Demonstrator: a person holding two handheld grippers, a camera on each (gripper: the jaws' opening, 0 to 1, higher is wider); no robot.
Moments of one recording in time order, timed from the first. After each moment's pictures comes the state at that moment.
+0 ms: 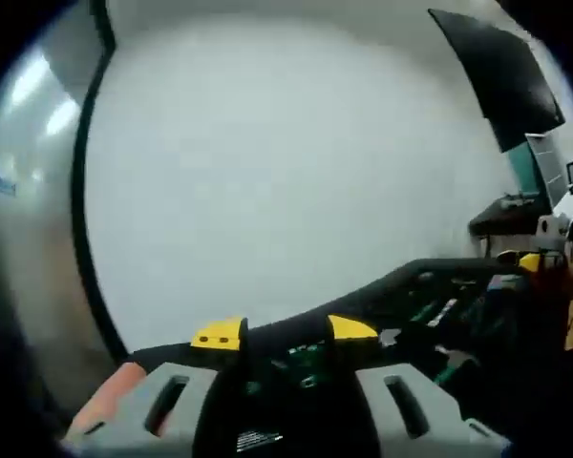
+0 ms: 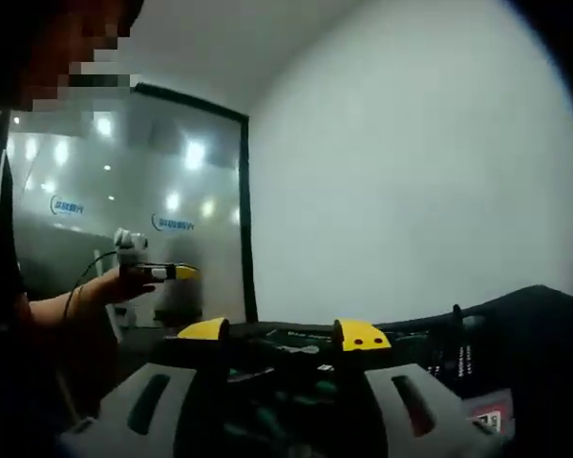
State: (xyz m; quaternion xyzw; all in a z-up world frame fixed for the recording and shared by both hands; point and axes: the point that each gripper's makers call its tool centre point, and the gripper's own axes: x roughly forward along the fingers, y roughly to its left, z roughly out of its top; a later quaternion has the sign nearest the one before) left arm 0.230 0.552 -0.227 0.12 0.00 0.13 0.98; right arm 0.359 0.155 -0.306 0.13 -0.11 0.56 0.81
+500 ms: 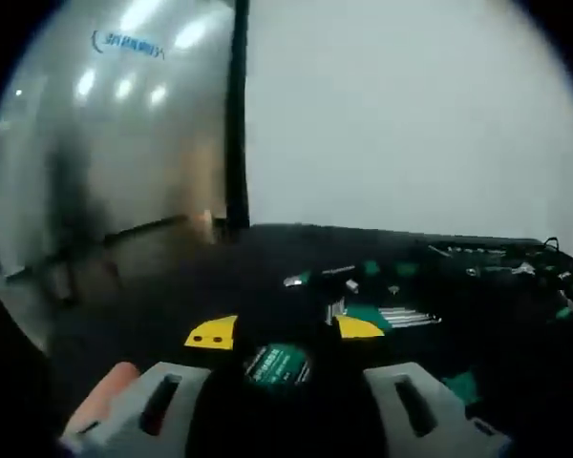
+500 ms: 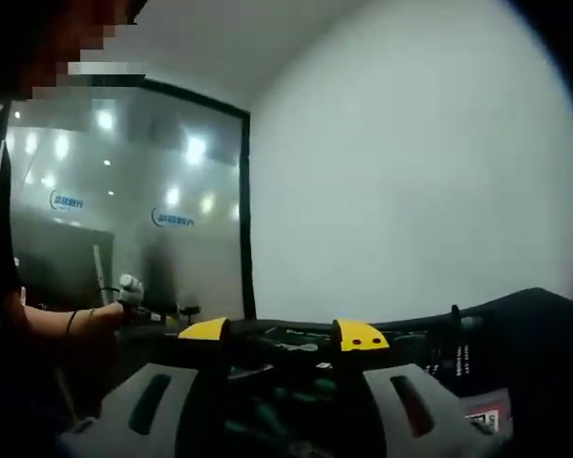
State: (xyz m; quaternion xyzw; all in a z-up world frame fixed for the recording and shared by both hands) left arm 0.146 0.684 -0.406 -0.05 0.13 0.37 0.92; right arm 0.360 0.155 -0.307 0.13 -0.11 0.57 0.81
